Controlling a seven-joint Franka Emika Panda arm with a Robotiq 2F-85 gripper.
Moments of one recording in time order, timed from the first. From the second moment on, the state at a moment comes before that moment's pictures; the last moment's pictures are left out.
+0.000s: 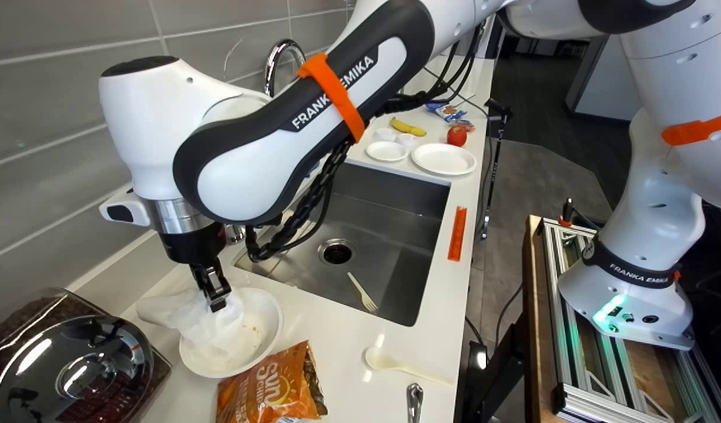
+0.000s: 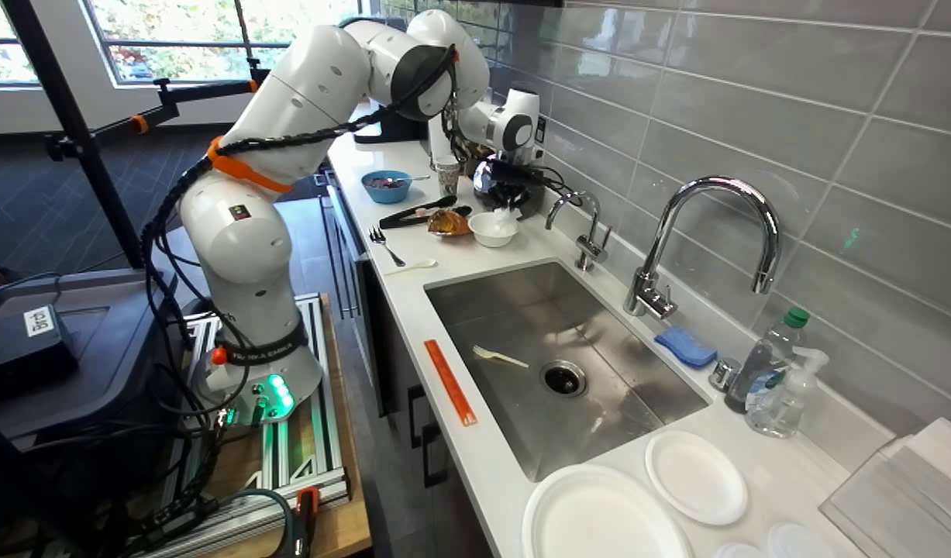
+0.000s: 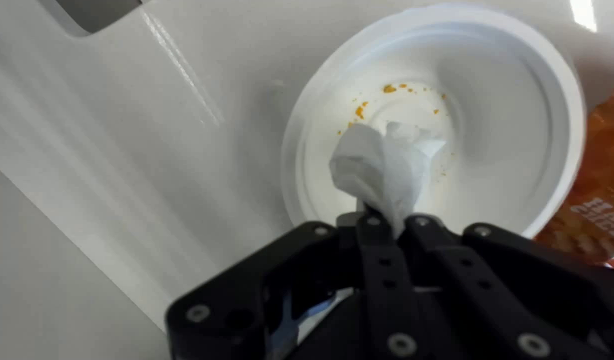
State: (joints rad) arm 0.30 0.73 0.27 -1.49 -0.18 2.22 -0.50
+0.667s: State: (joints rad) arm 0.32 0.40 0.25 -1.78 -0.21 2.24 -0.24
